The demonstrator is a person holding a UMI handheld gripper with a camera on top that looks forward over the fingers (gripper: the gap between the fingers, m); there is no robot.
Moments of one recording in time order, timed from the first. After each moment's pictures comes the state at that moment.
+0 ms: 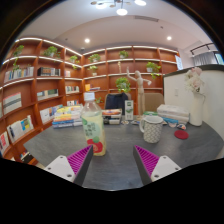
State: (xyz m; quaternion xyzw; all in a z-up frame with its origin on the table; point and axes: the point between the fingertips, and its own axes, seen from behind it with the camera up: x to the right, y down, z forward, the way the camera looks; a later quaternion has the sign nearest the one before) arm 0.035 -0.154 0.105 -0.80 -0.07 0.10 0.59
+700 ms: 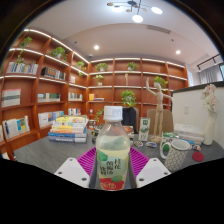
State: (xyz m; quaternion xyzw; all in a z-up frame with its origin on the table) arm -0.086 -0.041 0.113 -0.75 -0.10 0.07 0.65
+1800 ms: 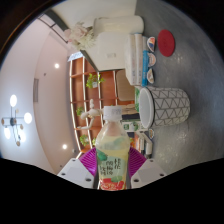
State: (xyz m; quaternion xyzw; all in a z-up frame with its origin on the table) arm 0.045 0.036 0.175 -0.50 0.46 0.57 0.45
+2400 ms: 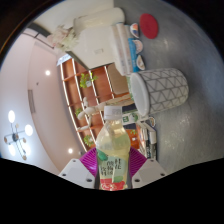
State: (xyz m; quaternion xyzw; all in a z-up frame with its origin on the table) arm 0.027 0.042 0.179 -0.47 0.49 0.62 0.38
